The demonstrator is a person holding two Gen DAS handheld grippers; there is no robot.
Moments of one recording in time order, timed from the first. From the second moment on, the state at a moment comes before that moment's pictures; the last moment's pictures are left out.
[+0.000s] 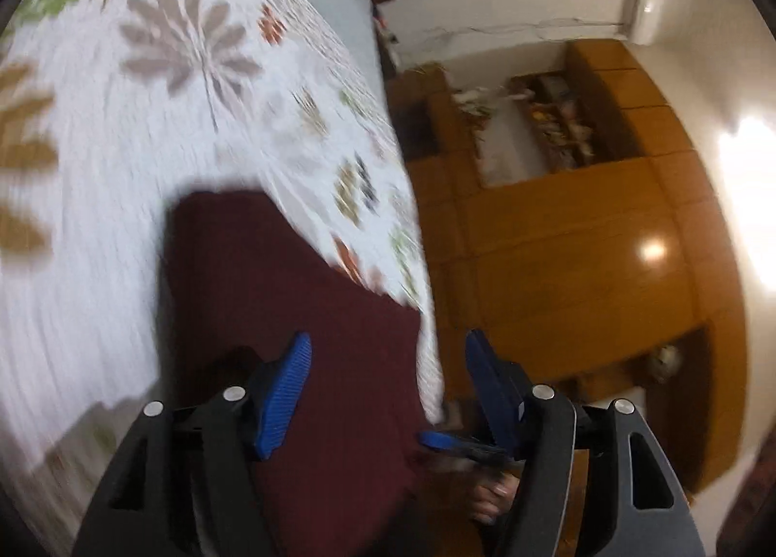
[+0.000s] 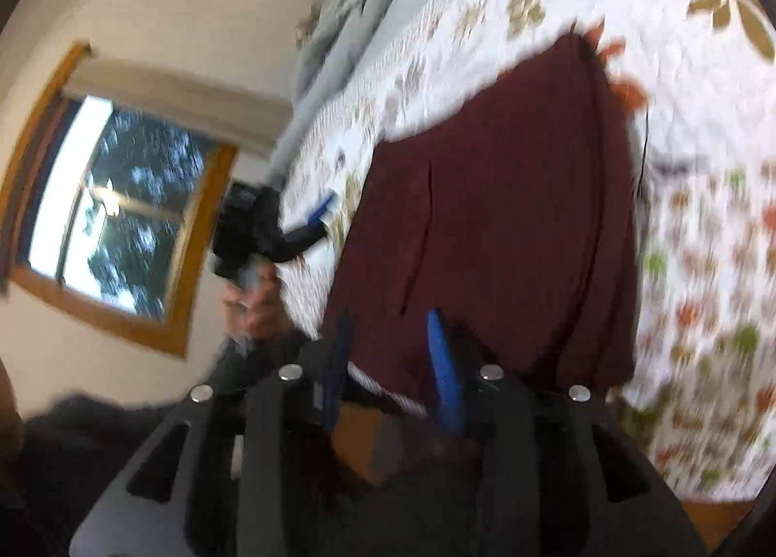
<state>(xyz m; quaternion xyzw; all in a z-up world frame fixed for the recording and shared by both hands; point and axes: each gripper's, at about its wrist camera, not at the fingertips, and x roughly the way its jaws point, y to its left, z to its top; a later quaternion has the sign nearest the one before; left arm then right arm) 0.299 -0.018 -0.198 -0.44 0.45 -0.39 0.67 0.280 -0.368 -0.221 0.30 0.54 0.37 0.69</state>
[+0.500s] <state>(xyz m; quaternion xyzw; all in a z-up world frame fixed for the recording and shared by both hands) 0.271 0.001 -0.186 -0.38 0.46 -0.36 0.72 0.304 -0.427 -0.213 0.35 0.55 0.27 0.70</state>
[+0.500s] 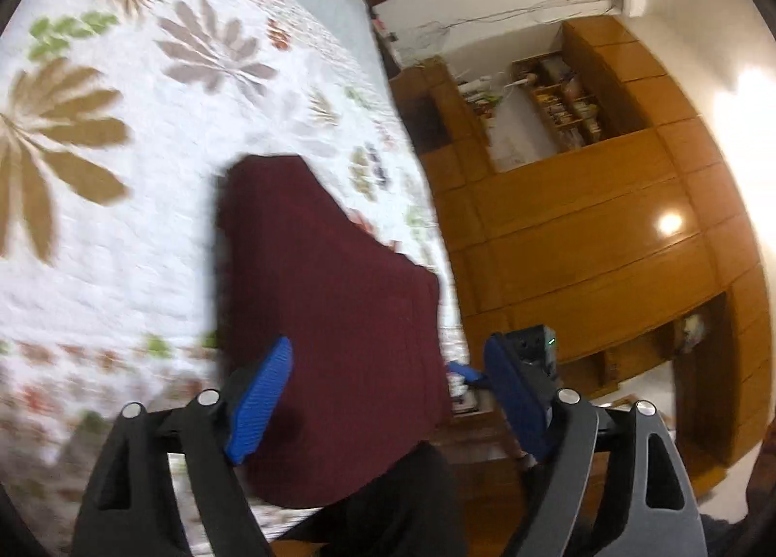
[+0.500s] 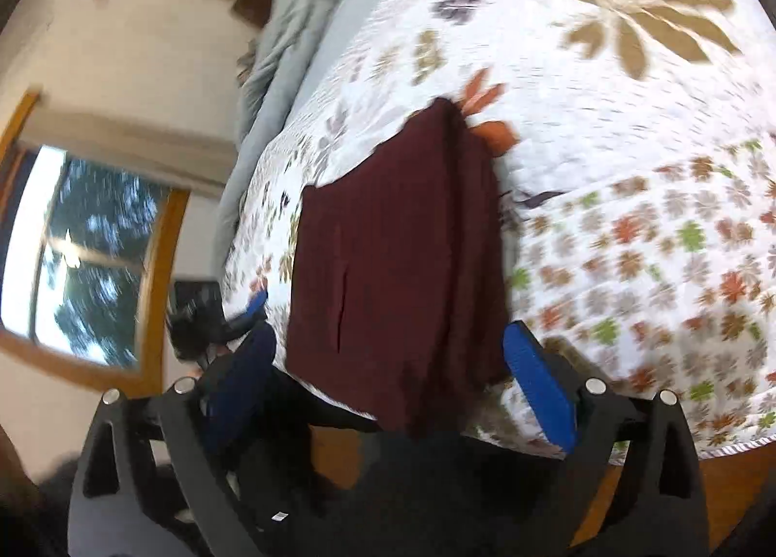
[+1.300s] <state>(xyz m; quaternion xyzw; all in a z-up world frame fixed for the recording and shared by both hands) 0.304 -0.028 -0.238 -0.33 0.59 -0.32 0.66 0.372 -0.403 -0.267 0.33 0.66 0.33 0.59</state>
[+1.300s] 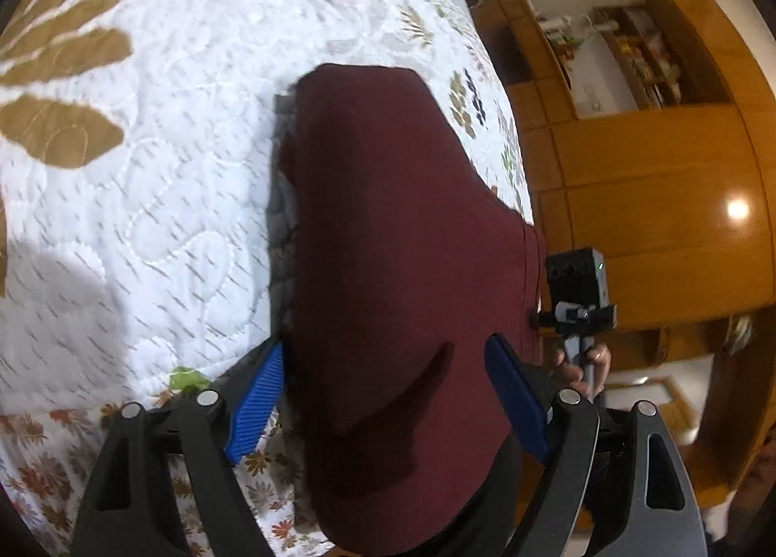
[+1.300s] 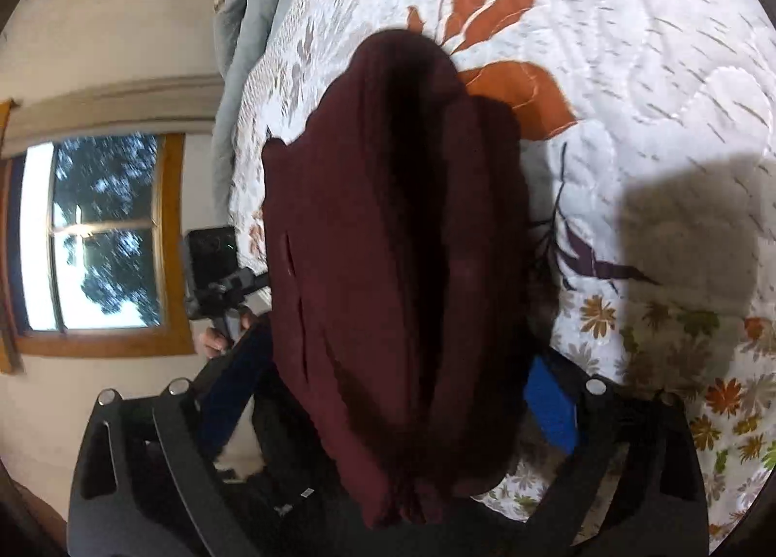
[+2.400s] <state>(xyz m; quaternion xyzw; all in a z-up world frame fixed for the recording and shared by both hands) 0.300 -0.036 -0.239 -0.32 0.62 -0.33 0.63 0.338 -0.388 -0.254 0.29 0.67 0.33 0.60</state>
